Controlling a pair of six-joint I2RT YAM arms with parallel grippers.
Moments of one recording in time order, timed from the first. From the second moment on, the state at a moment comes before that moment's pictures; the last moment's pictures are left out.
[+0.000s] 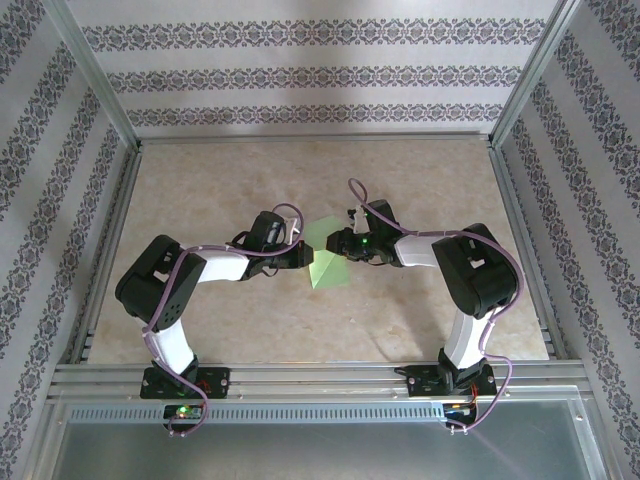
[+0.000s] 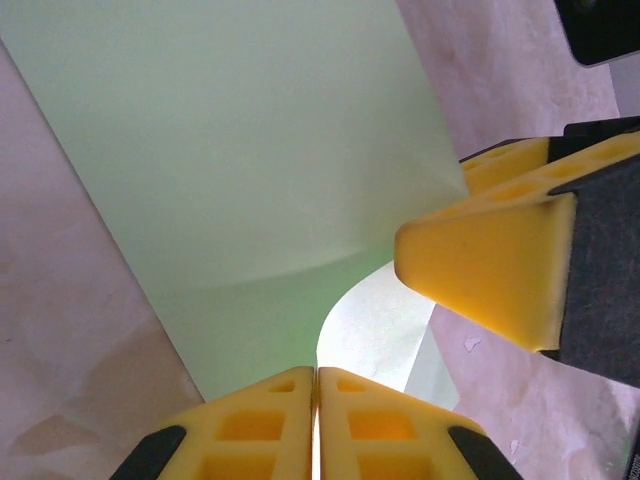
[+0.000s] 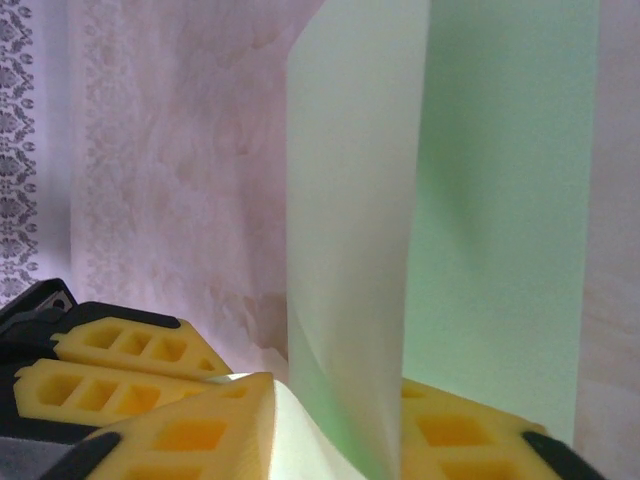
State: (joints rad) left arm -0.51 1.77 0.79 0.24 0.46 -0.59; right arm 0.43 1.83 0.83 0.20 -0.62 0.73
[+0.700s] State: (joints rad) left arm -0.36 1.30 0.75 0.18 0.41 -0.66; right arm 0.35 1.53 0.86 0.15 -0.60 0.72
